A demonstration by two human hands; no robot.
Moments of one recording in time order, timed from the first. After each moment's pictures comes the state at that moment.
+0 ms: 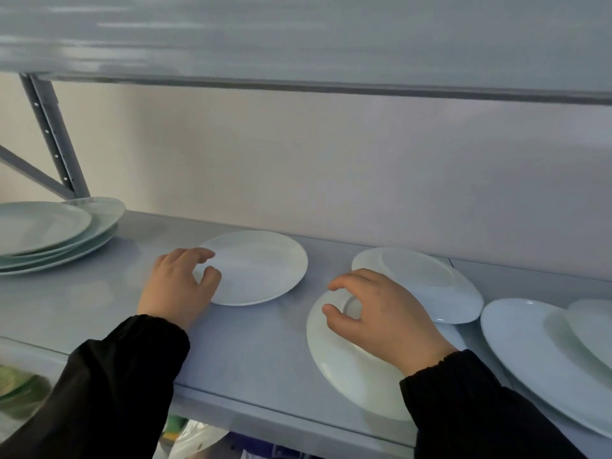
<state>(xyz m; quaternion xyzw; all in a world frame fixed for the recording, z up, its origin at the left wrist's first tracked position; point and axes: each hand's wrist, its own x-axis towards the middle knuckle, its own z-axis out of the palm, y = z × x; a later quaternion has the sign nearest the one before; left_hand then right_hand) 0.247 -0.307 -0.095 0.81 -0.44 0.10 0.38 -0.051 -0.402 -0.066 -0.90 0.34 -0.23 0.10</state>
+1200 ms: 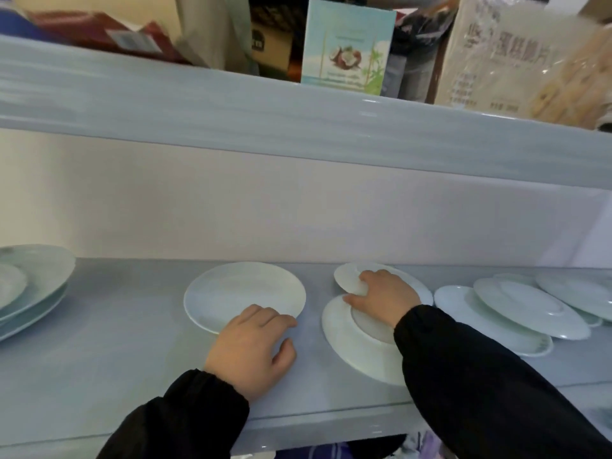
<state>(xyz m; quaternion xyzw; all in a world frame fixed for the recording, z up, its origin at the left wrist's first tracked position) 0.228 -0.284 -0.101 0.52 -0.77 0.09 0.35 -0.022 -0.427 -0.056 -0.76 0.65 -0.07 0.00</state>
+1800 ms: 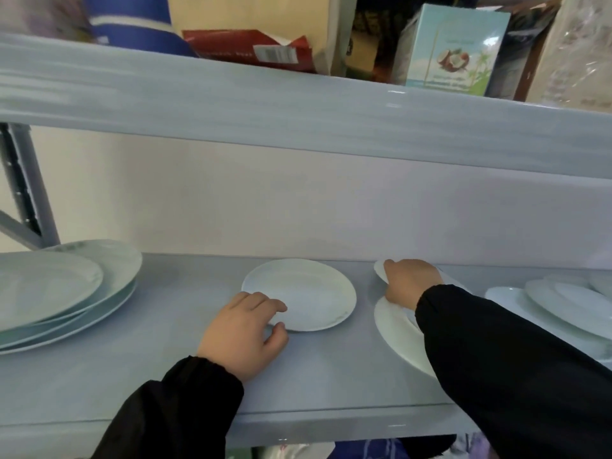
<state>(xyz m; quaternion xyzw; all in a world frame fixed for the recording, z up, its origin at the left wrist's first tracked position) 0.322 -0.271 -0.098 0.58 -0.72 0.09 0.36 0.038 -0.427 -0.032 -0.79 0.60 0.05 -0.14</state>
